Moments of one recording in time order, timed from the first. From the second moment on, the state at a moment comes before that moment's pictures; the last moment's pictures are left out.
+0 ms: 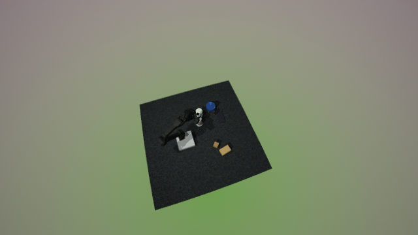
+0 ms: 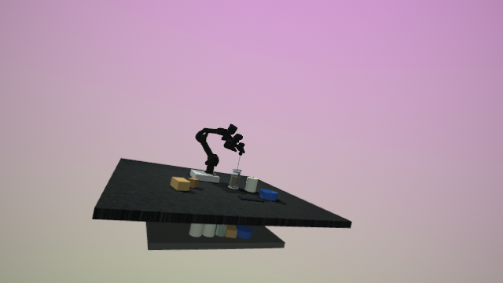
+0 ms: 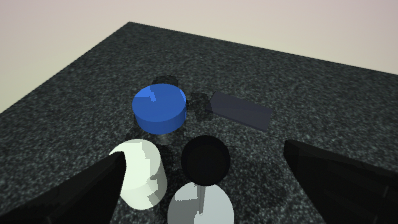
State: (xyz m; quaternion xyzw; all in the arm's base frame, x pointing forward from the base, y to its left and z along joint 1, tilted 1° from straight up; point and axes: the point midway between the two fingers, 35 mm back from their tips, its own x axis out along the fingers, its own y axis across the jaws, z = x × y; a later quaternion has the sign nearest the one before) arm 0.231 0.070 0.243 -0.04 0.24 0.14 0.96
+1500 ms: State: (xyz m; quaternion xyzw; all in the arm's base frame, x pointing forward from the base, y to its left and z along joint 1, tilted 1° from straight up) arm 0.244 0.074 0.228 -0.03 0.22 0.14 0.97
